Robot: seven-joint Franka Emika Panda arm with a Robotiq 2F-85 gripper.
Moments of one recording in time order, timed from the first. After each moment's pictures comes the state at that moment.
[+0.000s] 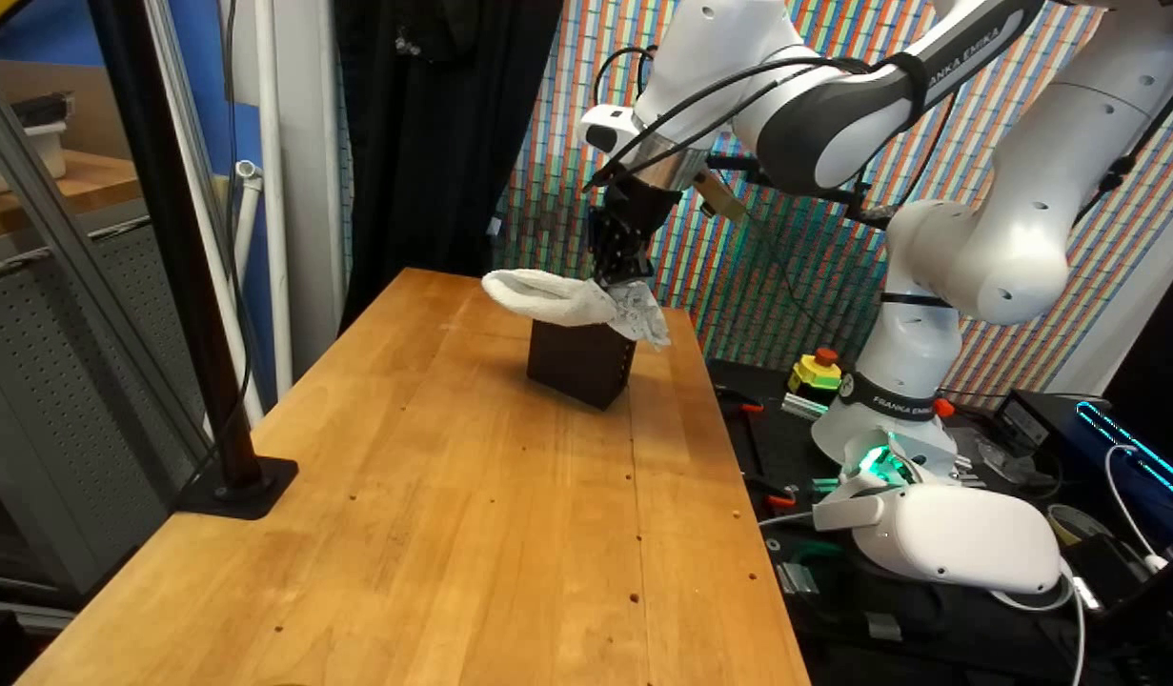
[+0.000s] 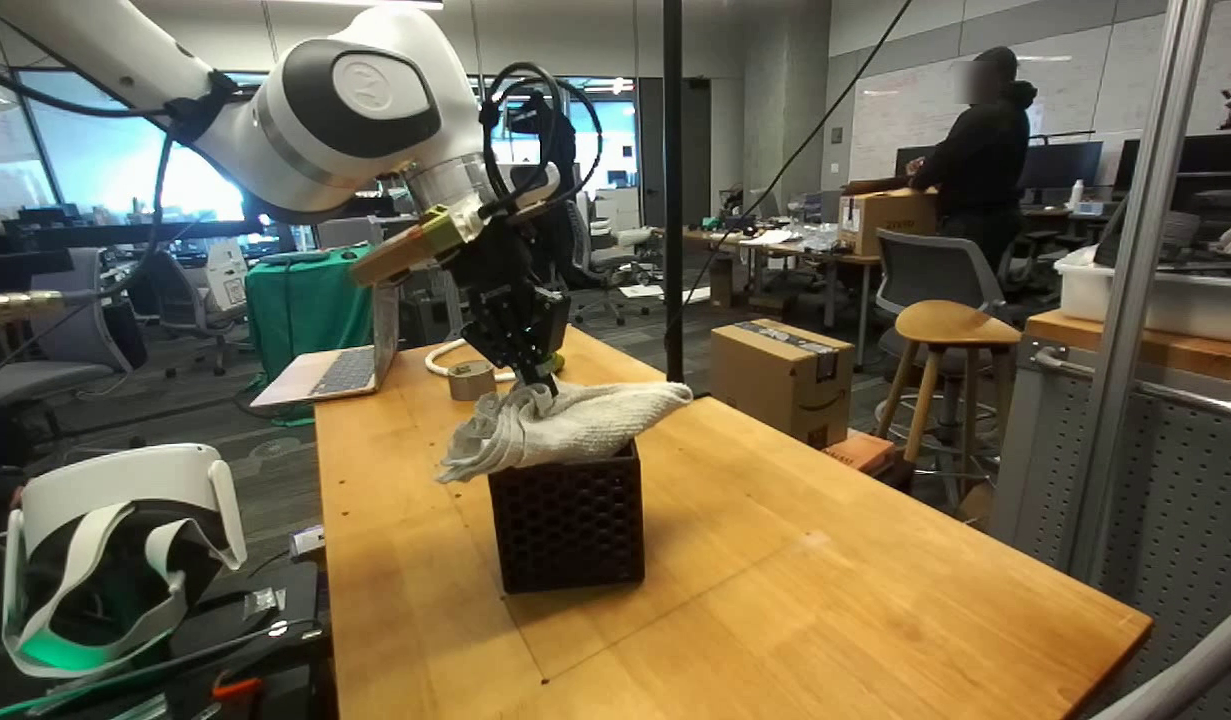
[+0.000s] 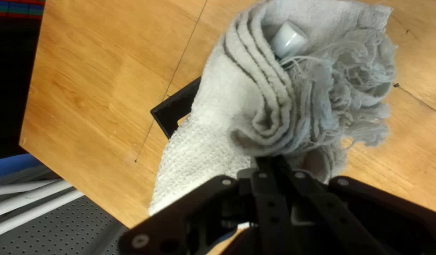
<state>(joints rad) 0.13 -0.29 0.18 -2.53 -0.37 2.39 -0.11</state>
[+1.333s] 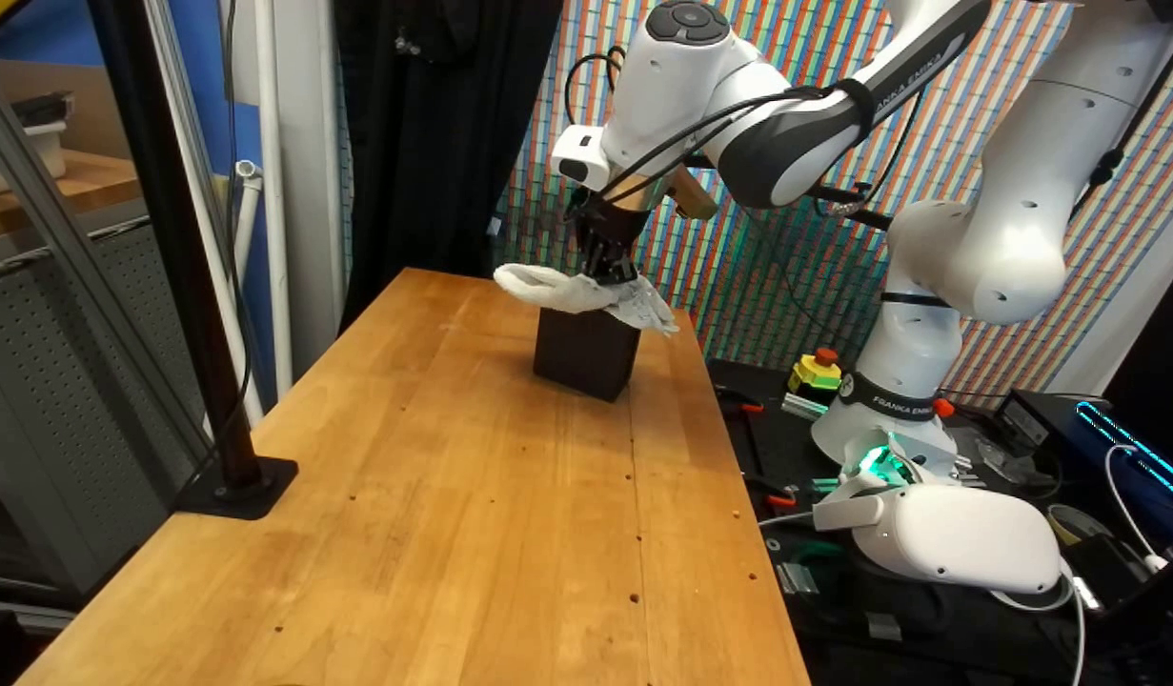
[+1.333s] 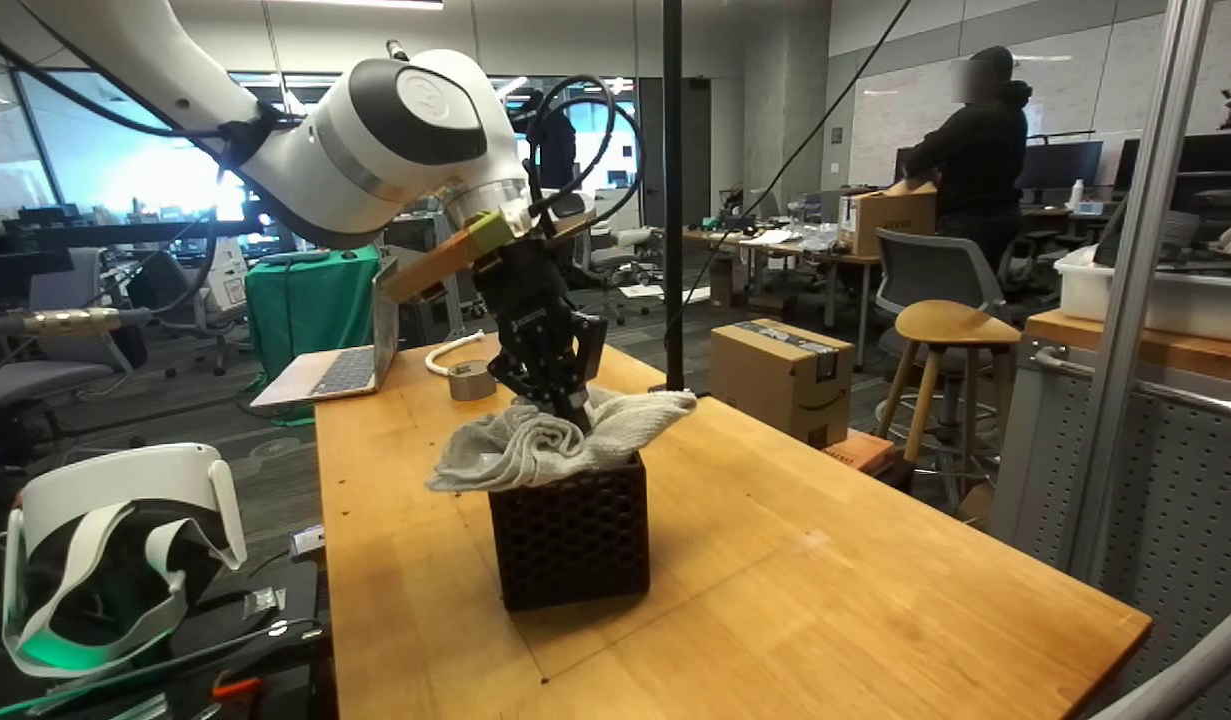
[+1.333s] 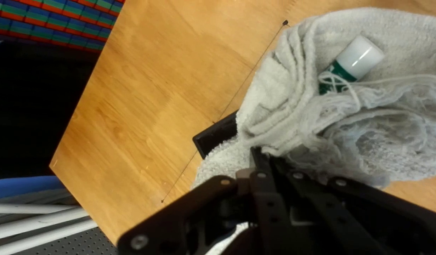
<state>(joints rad) 0.09 -0.17 0.18 -2.45 -0.59 2.27 -0.08</state>
